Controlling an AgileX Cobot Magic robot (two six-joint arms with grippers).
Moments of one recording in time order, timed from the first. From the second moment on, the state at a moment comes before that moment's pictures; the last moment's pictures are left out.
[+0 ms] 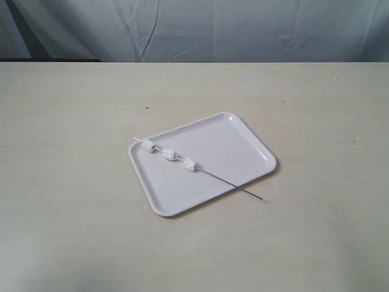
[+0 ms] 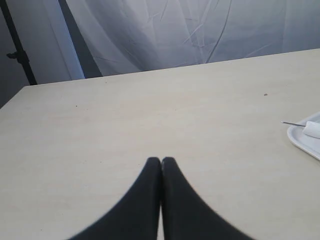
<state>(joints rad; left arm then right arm) 0.01 0.01 0.00 -0.02 0.30 0.14 0.07 0.00 0.00 0.00 0.32 -0.07</state>
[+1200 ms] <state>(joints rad) 0.01 0.01 0.00 -0.22 -0.07 0.14 0.07 0.00 0.00 0.02 0.03 -0.07</state>
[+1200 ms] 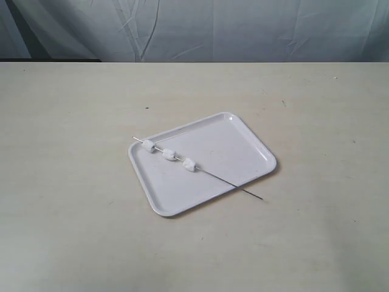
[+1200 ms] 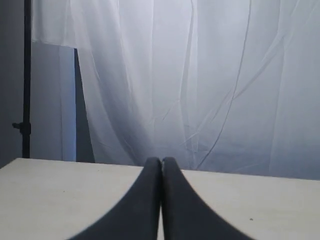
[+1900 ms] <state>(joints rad) 0.01 0.00 0.00 -0.14 -0.27 0.07 0.07 0.00 0.00 0.07 -0.21 -0.05</state>
